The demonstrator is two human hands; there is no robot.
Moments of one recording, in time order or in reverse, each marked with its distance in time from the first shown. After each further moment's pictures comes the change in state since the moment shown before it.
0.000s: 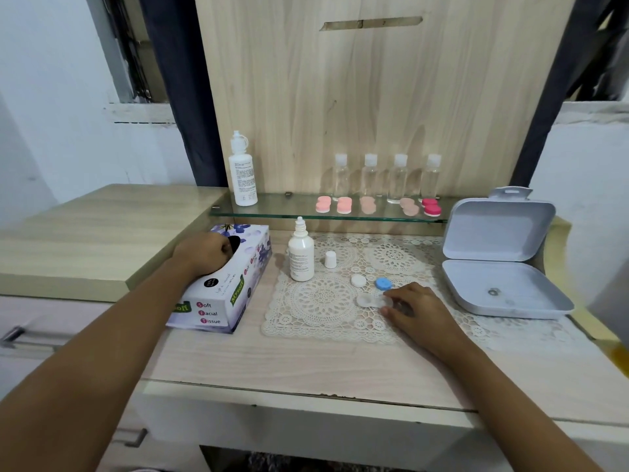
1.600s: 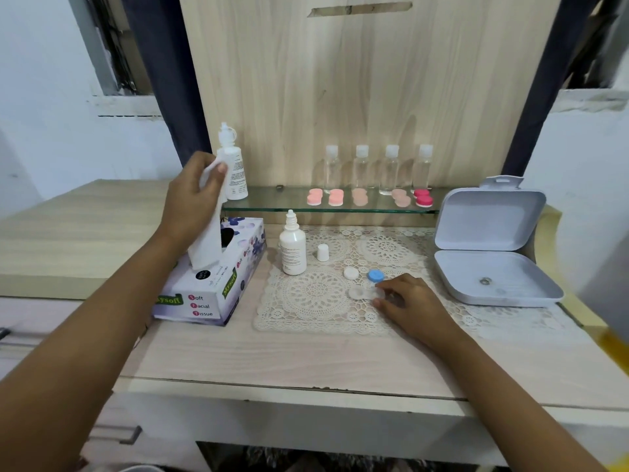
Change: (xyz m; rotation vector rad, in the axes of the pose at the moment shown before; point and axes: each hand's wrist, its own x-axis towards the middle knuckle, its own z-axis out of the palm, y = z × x) left_hand -0.031 0.052 -0.064 -0.839 0.654 0.114; right_hand 0.001 0.000 0.001 0.009 -0.009 0.017
